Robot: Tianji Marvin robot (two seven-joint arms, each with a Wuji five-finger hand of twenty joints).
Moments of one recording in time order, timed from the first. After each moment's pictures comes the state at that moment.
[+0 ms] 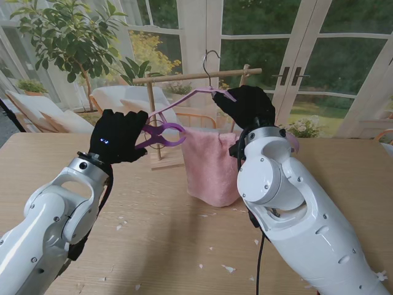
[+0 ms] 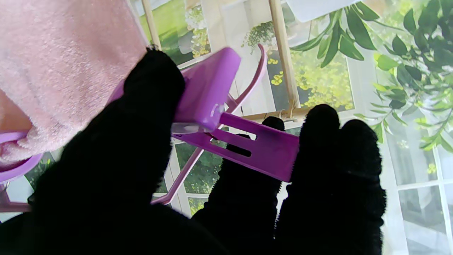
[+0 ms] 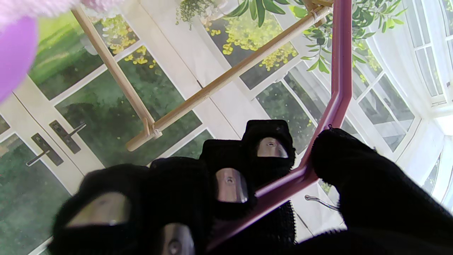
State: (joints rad) left arm 1.53 -1.06 -1.29 -2.00 1.32 0.01 0.01; right arm -1.27 -1.19 1.06 -1.98 -0.61 0.64 -0.17; left_hand 0.76 -0.71 0.59 -0.24 0.39 0.32 0.89 0.69 0.77 0.27 0.37 0.81 0.81 0.40 0.82 0.91 0.51 0.45 1.24 0.74; right_hand 0.27 -0.30 0.75 -0.06 1.11 -0.16 1.24 1.32 1.28 -0.07 1.40 1.15 1.31 -0.03 1.67 1.16 1.18 0.08 1.90 0.26
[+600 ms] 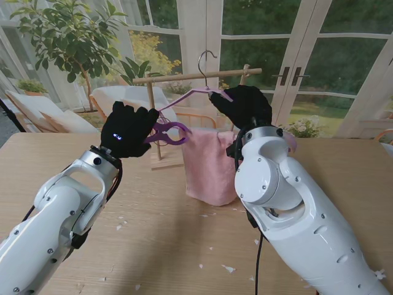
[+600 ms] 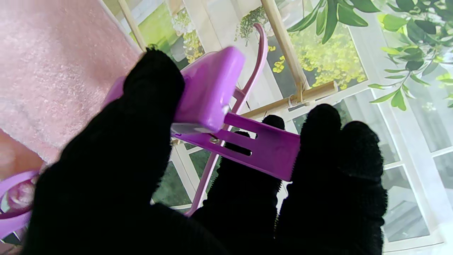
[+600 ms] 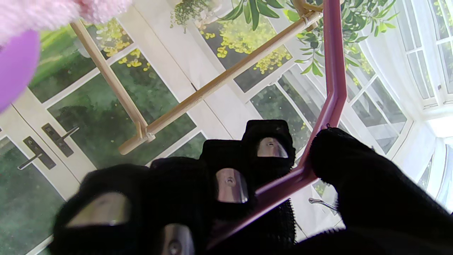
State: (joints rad) left arm 1.44 -1.04 -1.21 -1.95 1.49 -0.01 0.02; right arm -1.26 -1.19 1.04 -1.98 -0.61 0.64 -0.17; left_hand 0.76 -0.71 0.59 -0.24 0.43 0.30 0.88 0.68 0.79 0.27 0.36 0.81 0.83 0.41 0.82 0.94 0.53 0.46 1.26 0.78; right_hand 0.28 -0.30 0.75 -0.06 1.11 -0.16 1.24 1.32 1.28 -0.07 1.40 1.15 1.31 -0.04 1.67 1.17 1.18 0.08 1.90 0.26
